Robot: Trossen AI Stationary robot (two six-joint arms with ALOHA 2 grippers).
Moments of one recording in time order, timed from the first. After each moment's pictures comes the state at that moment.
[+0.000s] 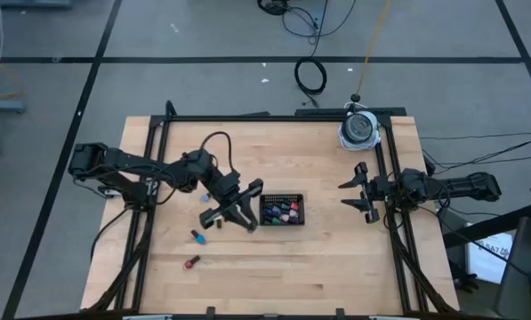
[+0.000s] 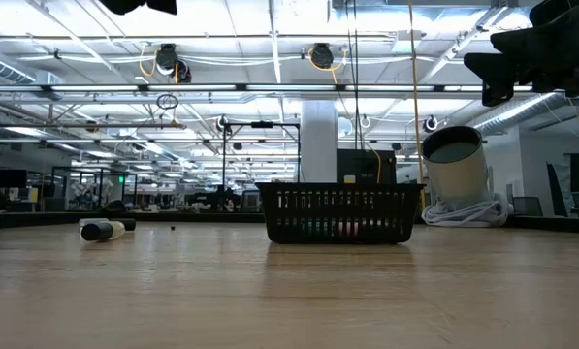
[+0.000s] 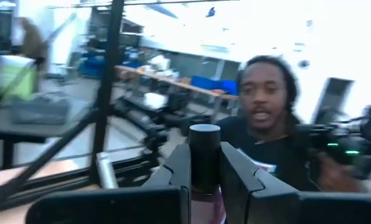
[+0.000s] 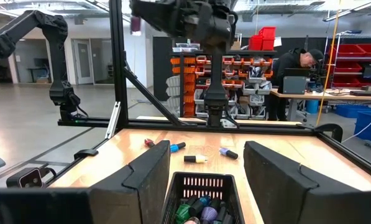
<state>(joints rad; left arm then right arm) -0.04 1.46 0.92 0.80 0.84 -0.36 0.08 0.11 0.02 0.24 -0.05 0.01</state>
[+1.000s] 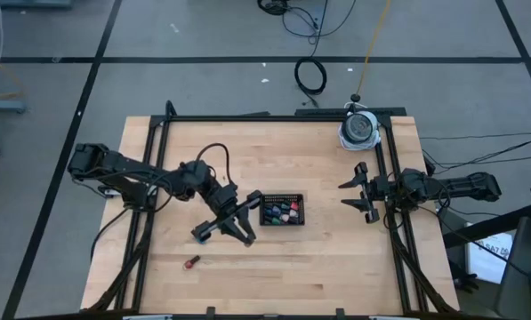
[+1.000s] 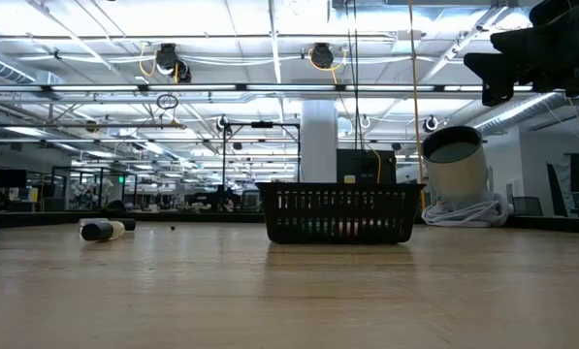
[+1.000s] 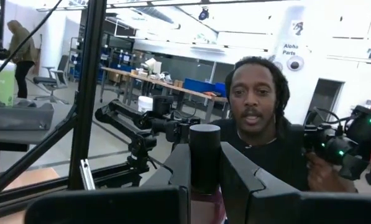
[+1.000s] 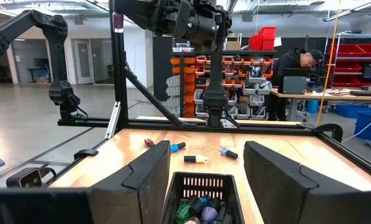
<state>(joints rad) -0.14 1.46 0.93 0.80 0.76 -0.35 0.08 0.11 0.02 0.24 -0.05 0.01</state>
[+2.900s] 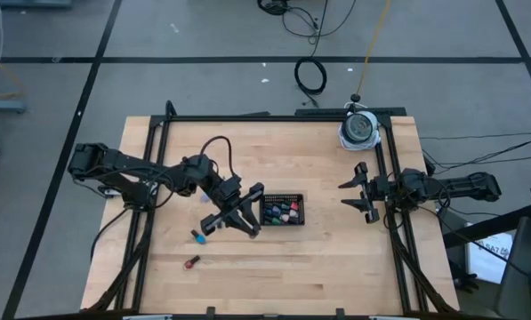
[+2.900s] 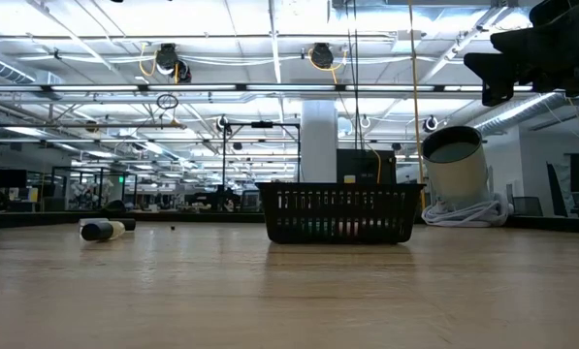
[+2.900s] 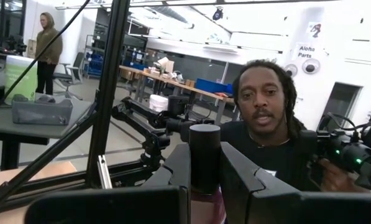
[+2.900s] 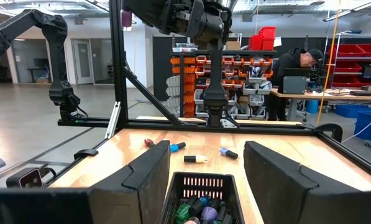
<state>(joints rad) -0.09 1.46 0.96 0.76 0.75 -0.36 0.08 0.11 0.02 0.24 -0.05 0.01</state>
